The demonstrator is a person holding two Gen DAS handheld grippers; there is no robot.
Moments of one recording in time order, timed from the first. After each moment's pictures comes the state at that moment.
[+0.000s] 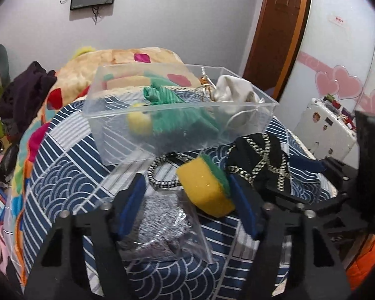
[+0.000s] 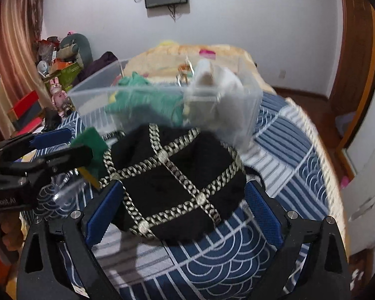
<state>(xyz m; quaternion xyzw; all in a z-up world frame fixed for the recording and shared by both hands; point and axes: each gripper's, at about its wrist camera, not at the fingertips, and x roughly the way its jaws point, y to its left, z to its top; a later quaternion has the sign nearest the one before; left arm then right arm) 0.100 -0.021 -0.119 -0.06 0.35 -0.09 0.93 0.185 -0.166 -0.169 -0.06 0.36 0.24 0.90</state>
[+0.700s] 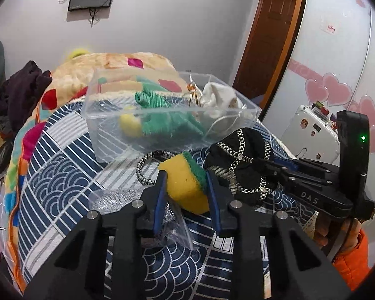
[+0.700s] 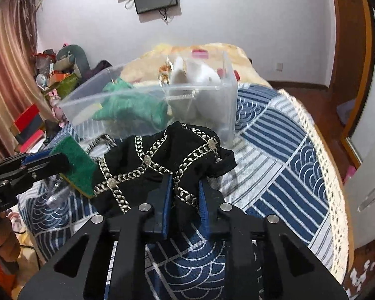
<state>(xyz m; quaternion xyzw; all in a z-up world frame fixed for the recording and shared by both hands) 0.080 -0.019 -0.105 -0.08 0.33 -0.11 0.93 0.183 -0.185 -0.165 -0.02 0.34 0.25 0.91</state>
